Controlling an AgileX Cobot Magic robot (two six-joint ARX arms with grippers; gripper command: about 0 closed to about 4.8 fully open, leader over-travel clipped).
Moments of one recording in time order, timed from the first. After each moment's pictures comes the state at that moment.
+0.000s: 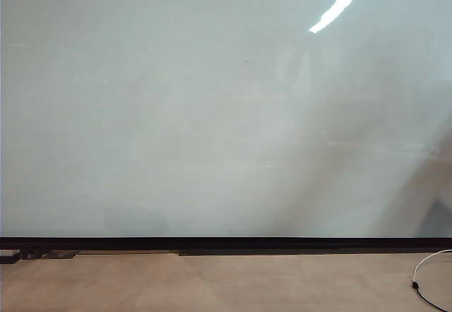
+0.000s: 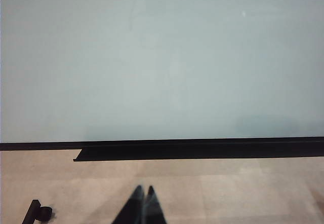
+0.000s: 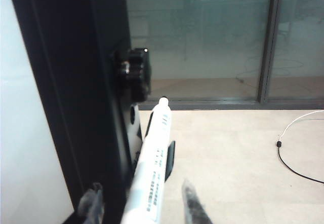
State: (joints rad) left arm 0.04 0.00 0.00 -0.13 0.02 0.05; right arm -0.48 2.02 0.69 1.40 -0.60 0.07
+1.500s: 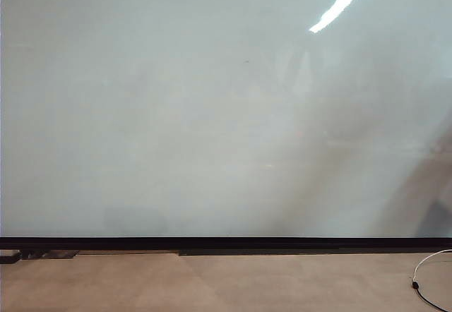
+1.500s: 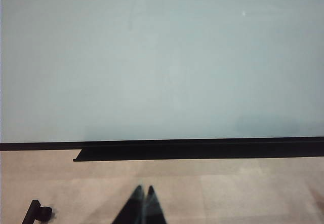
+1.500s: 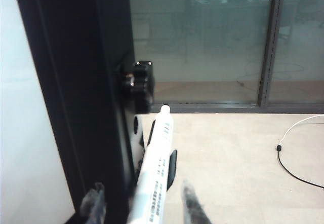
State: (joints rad) left arm 0.04 0.00 0.00 -0.13 0.02 0.05; right arm -0.48 2.00 0.69 1.40 -0.60 0.07
